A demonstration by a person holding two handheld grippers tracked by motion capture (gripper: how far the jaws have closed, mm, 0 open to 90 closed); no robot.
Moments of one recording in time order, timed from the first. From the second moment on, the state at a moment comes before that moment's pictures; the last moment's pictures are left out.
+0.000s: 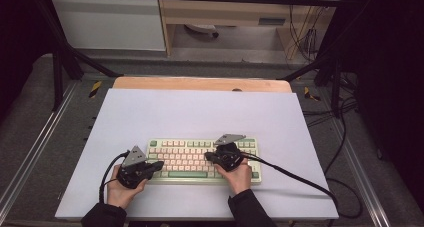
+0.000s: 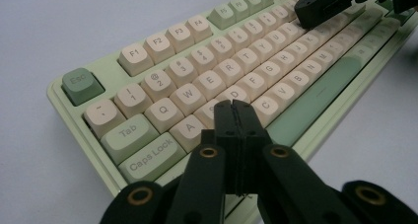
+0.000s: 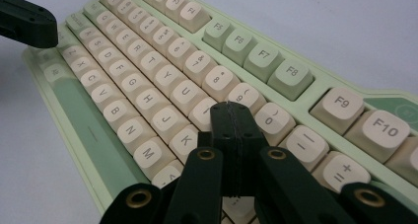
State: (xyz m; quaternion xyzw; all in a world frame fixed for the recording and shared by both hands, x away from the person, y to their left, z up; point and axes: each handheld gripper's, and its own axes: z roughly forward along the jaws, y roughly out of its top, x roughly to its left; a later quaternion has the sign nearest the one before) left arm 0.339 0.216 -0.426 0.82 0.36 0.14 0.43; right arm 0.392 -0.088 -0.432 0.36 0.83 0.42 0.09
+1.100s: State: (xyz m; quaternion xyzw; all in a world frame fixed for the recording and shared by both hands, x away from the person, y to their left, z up) left arm 0.339 0.217 -0.427 0.82 0.36 0.14 0.43; right arm 0.363 -0.089 -0.411 0.32 0.84 0.44 0.08
